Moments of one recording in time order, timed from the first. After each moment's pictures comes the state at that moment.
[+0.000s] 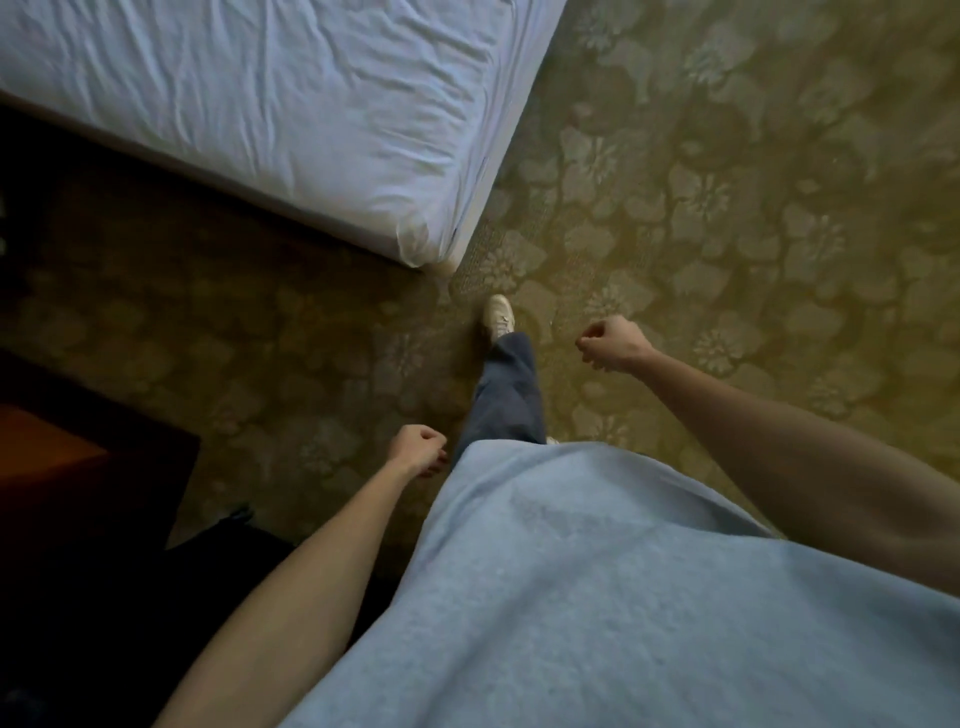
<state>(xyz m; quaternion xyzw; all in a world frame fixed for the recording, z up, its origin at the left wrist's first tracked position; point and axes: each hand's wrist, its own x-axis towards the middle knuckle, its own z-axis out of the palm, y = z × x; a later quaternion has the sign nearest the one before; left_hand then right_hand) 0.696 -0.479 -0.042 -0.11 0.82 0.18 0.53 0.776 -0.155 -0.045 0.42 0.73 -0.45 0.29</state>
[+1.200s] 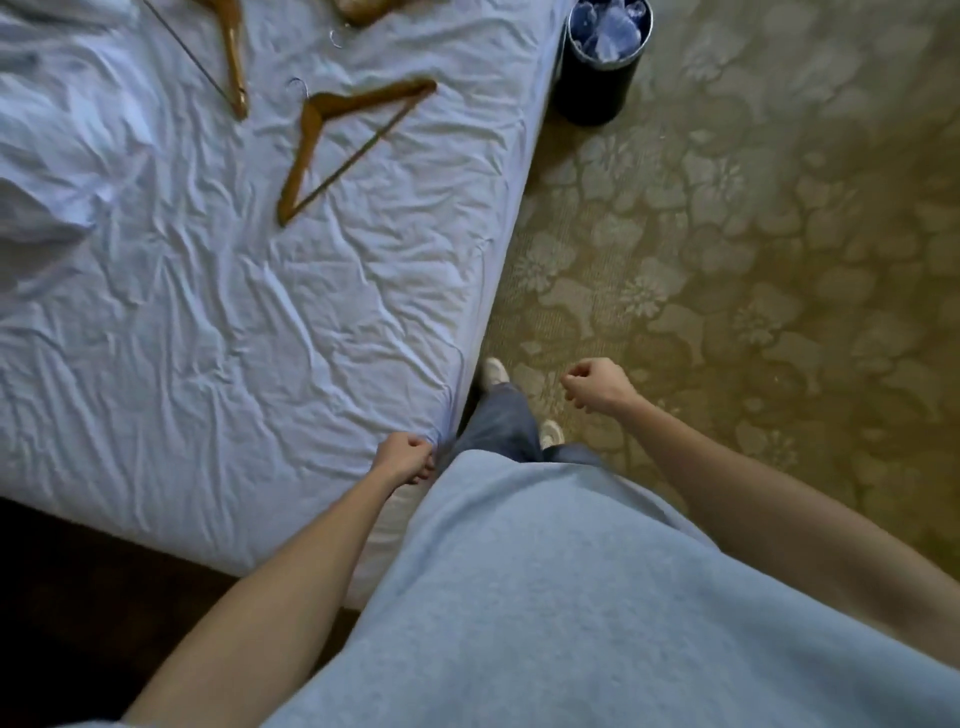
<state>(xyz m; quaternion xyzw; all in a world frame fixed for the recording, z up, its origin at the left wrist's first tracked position) 0.193 0.076 -0.015 -0.04 0.83 0.15 0.54 0.341 0.353 -0.021 0.50 0.67 -0.50 0.24</state>
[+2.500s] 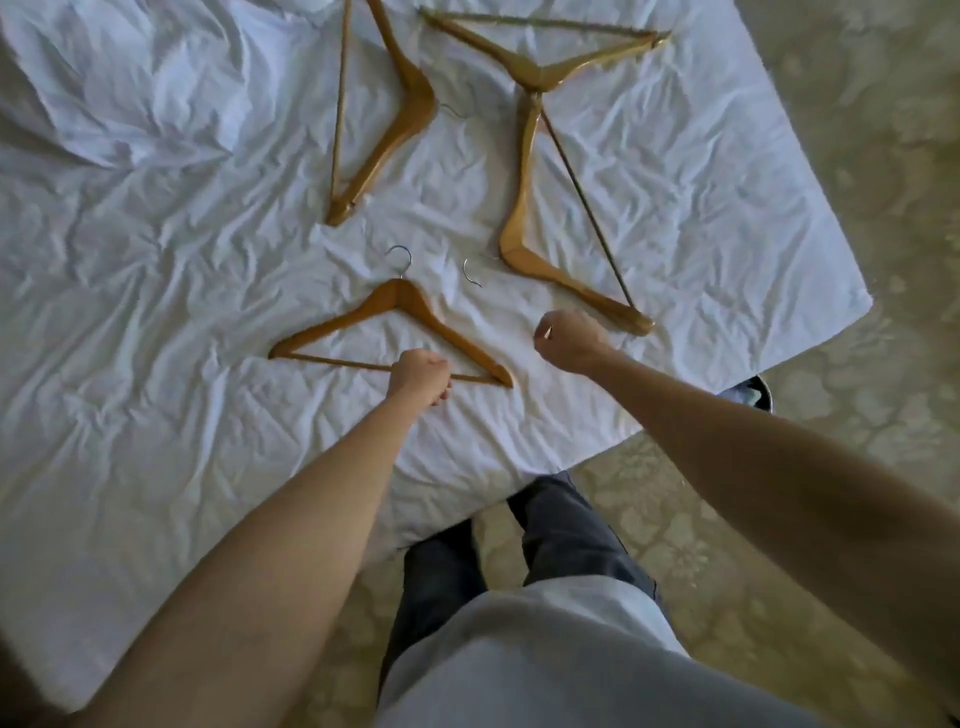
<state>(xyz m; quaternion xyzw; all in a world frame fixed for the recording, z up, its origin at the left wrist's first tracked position) -0.333 0.477 -0.080 -0.37 0.77 0.38 0.37 -0.390 0.698 -0.077 0.03 0.89 -0.20 0.41</state>
